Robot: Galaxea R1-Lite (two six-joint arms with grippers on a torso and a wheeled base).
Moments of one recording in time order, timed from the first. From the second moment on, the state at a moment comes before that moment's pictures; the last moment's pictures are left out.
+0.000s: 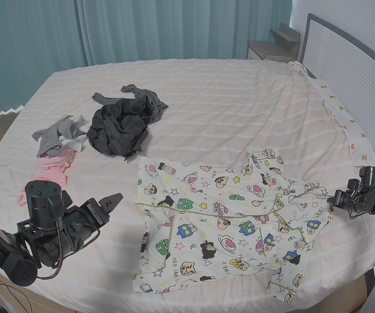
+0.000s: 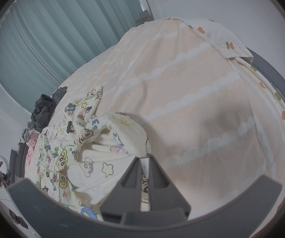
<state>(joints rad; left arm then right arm) -0.42 1.68 -0.30 -0.99 0.16 -0.81 -0.34 2.23 -0.80 -0.71 0.37 0.13</state>
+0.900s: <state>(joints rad) -0.66 1.96 -0.33 -0.96 0.14 -1.12 -0.30 1.94 -0.48 -0.98 0.41 0.70</state>
